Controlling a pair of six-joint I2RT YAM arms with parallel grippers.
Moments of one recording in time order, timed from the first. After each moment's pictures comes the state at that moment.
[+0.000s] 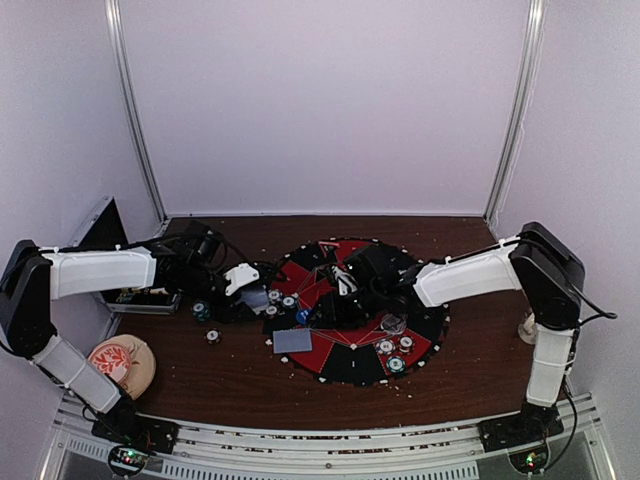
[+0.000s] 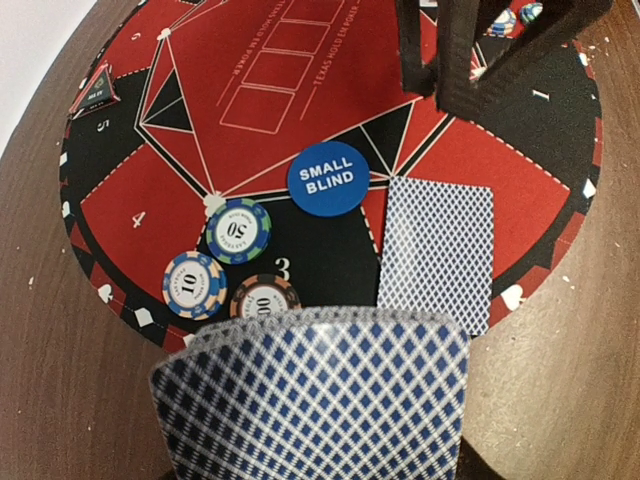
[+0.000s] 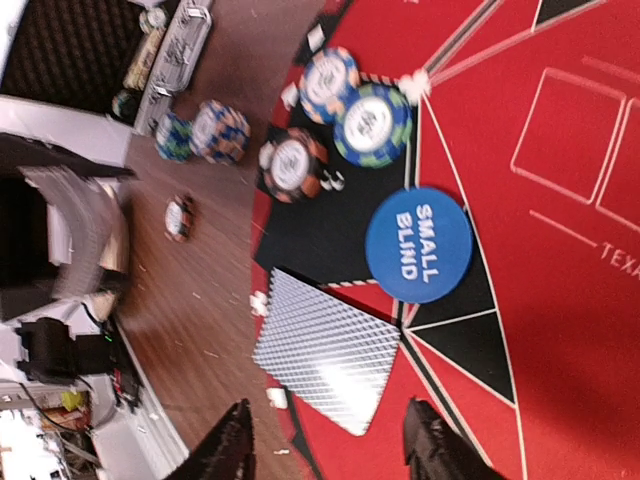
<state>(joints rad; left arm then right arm) -0.55 1.50 0.92 -0.39 0.36 0.69 0.88 1.92 1.16 0.02 -0.34 0.76</state>
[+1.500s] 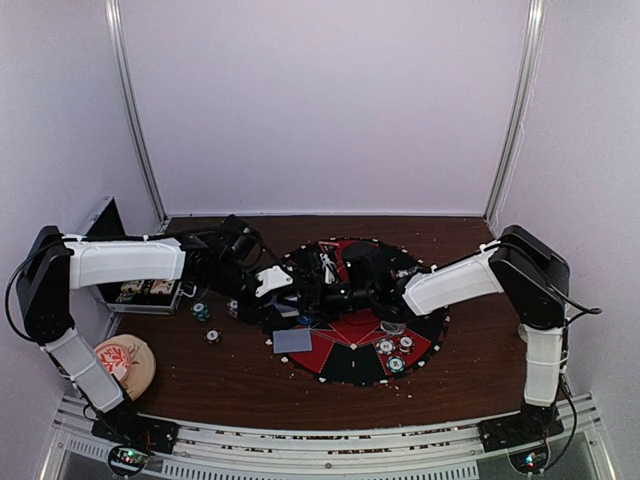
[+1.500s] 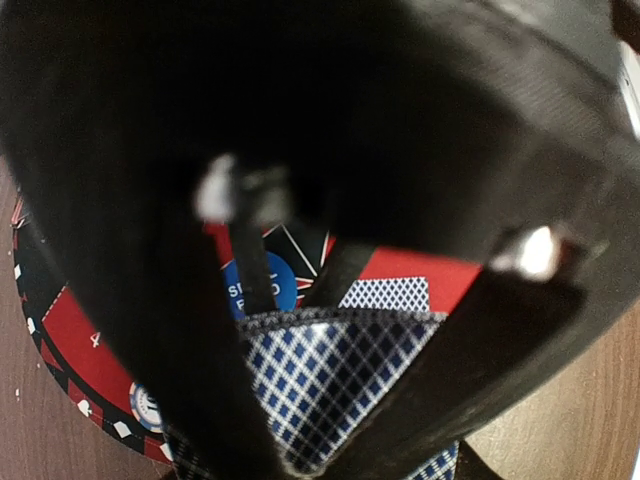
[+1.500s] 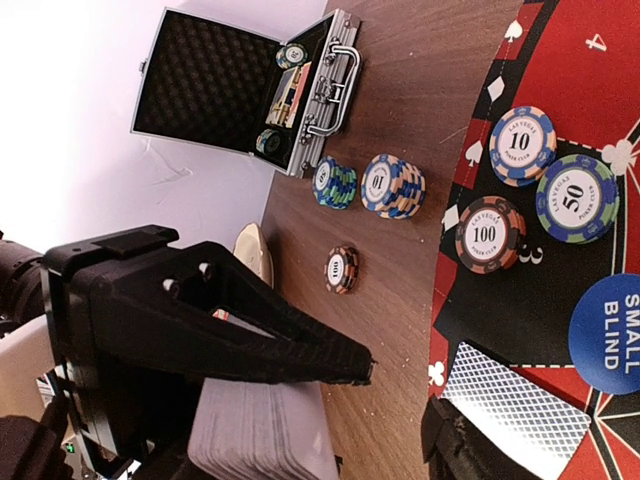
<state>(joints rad) -0.72 1.64 1.11 -0.47 0.36 0.68 0.90 2.01 1.16 0.48 -0.47 1.03</state>
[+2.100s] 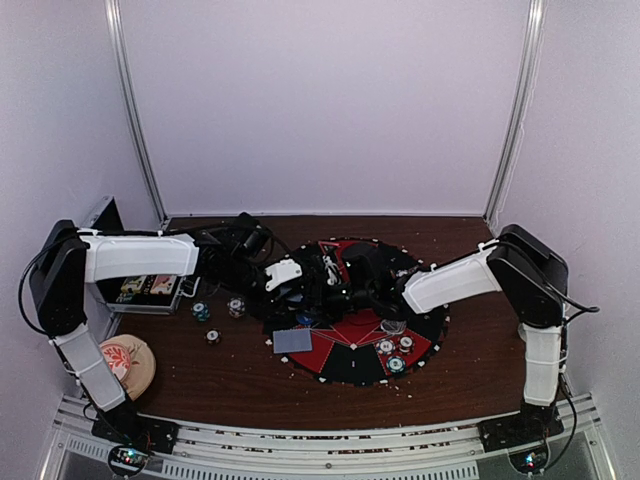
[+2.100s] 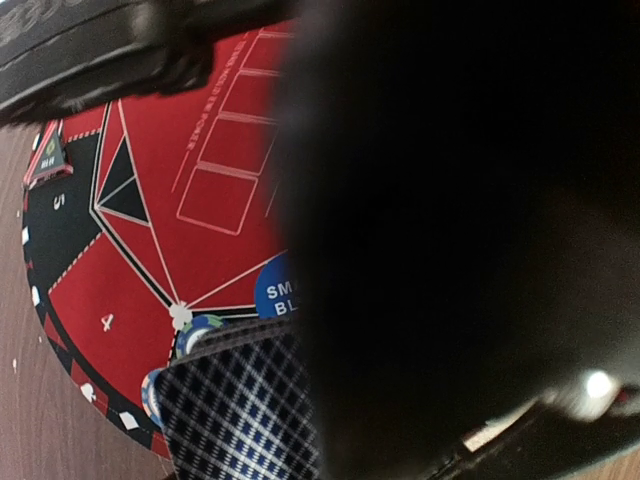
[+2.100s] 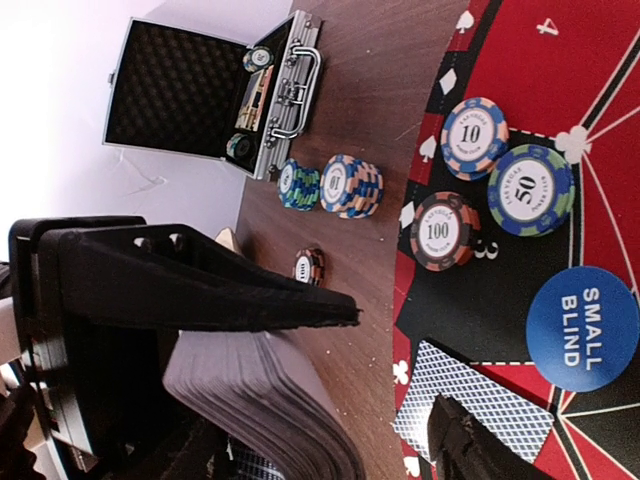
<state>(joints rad) -0.73 1.72 1.18 -0.47 0.25 0.57 0.89 2.02 1.17 0.43 -0.47 1.03</state>
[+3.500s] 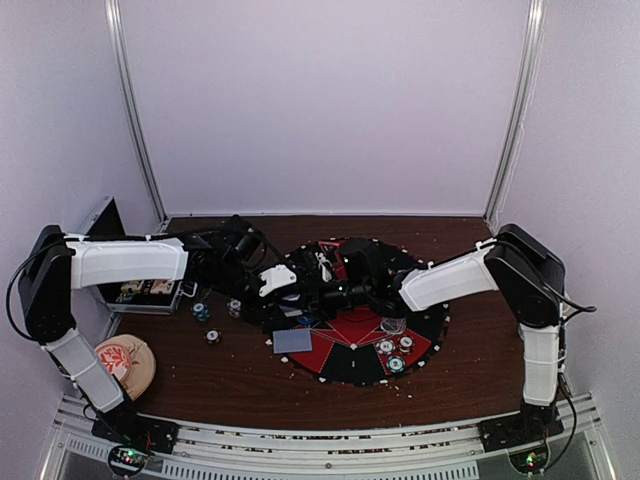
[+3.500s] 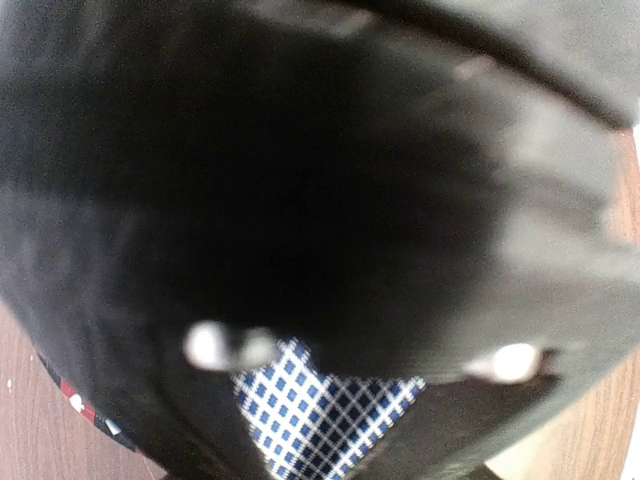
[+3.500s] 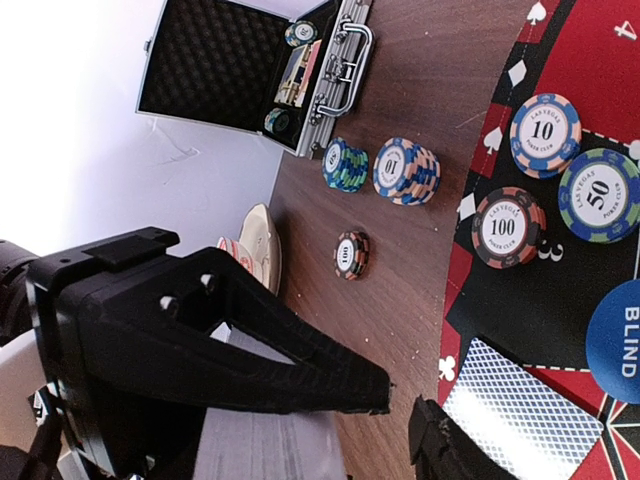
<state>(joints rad) -0.74 1.65 1.12 -0.47 0.34 0.63 0.88 2.04 1.21 0.45 -0.56 1.02</state>
